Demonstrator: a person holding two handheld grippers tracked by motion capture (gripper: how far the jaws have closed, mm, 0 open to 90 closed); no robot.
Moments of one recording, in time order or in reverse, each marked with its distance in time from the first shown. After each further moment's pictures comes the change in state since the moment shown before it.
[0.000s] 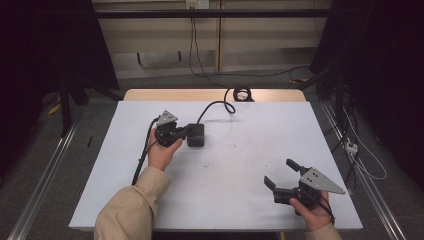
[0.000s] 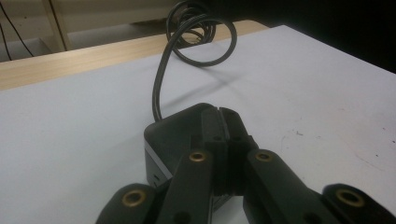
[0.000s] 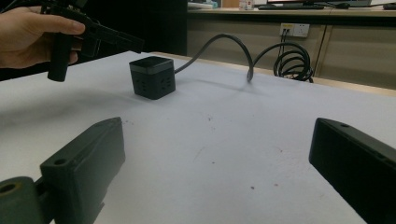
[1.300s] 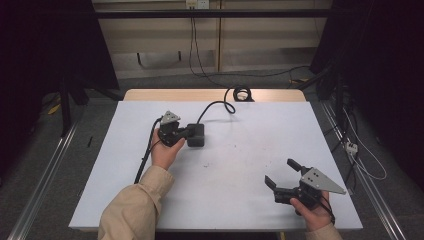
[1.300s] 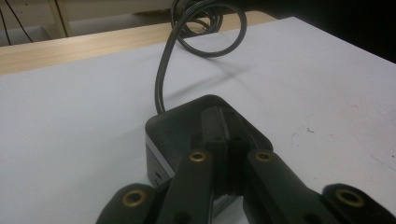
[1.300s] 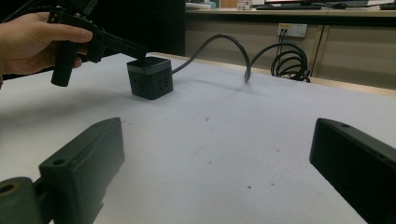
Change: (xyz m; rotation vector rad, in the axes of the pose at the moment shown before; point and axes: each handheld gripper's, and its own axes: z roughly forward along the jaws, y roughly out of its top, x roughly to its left) left arm 0.002 -0.004 0.011 0.026 0.018 -0.022; right arm -0.001 0.000 0.000 0.000 -0.007 0.002
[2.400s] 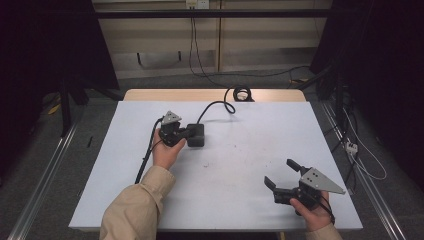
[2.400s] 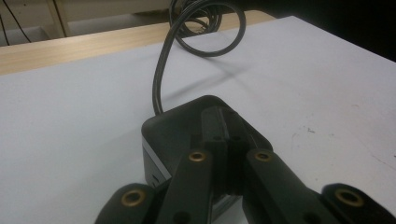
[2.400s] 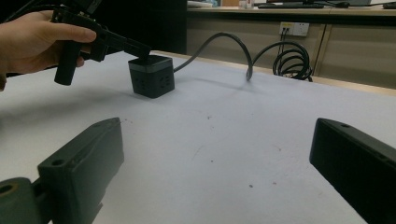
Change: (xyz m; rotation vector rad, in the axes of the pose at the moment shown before) left arm 0.000 -0.001 0.003 0.005 -0.005 0.002; right arm 0.001 0.000 0.000 0.006 0.005 -0.004
